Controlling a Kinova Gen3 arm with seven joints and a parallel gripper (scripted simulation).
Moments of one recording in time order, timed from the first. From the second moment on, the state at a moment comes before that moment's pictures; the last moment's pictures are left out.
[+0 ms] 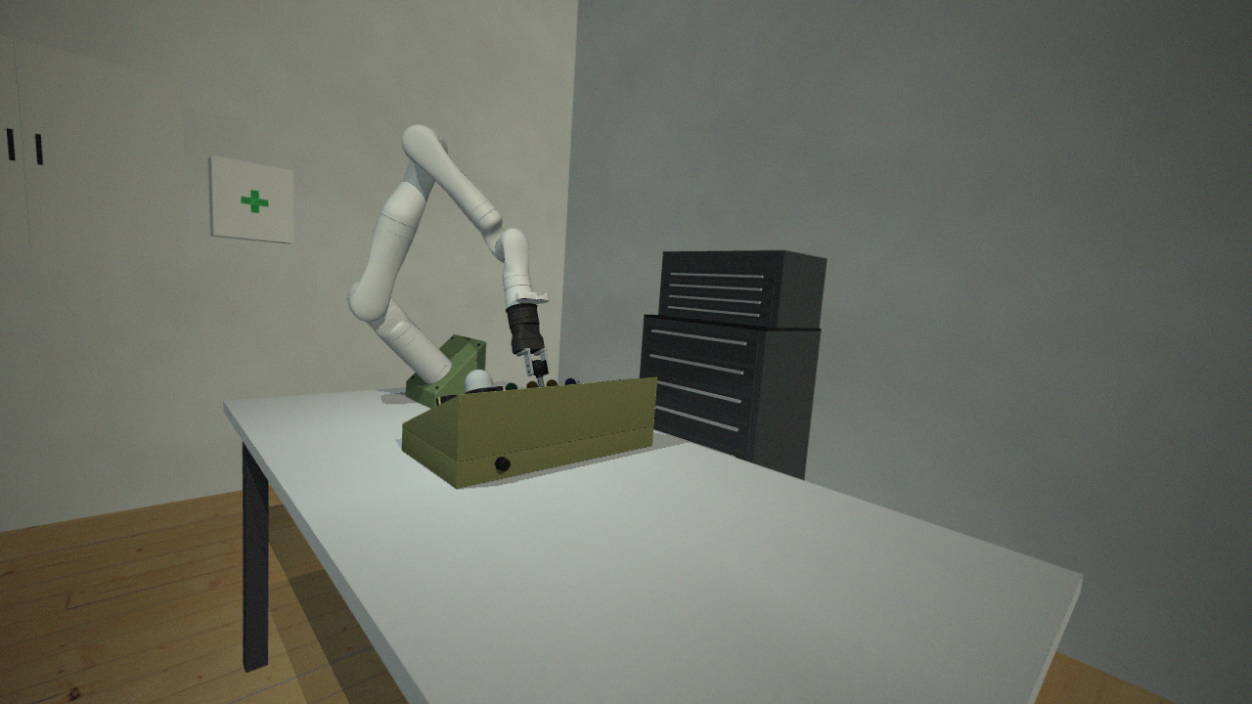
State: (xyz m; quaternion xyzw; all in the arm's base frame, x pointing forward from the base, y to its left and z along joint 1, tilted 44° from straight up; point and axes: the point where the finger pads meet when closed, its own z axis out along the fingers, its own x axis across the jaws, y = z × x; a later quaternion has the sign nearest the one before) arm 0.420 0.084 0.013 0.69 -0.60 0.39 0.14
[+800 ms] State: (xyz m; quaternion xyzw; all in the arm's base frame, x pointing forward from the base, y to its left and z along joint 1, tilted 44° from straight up) arm 0.448 0.089 0.019 0.69 -0.60 0.39 0.13
